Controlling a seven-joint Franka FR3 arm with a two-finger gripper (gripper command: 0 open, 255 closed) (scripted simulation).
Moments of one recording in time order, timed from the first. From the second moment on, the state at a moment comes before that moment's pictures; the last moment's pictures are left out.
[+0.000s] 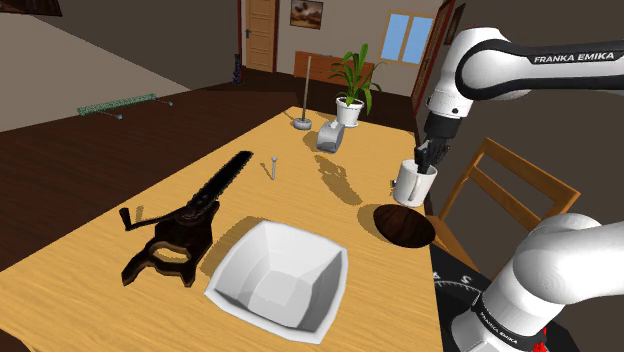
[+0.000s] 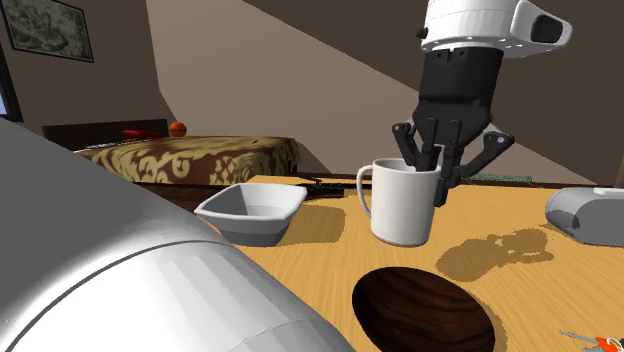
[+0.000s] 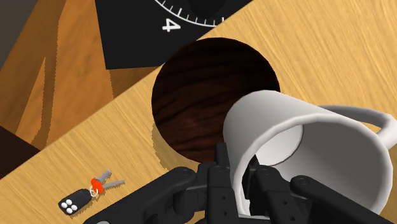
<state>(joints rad) -0.11 -0.77 -0.03 -2.57 0.03 1.76 -0.02</state>
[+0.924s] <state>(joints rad) -0.14 -0.78 -0.08 -2.73 -0.01 1.91 -0.07</state>
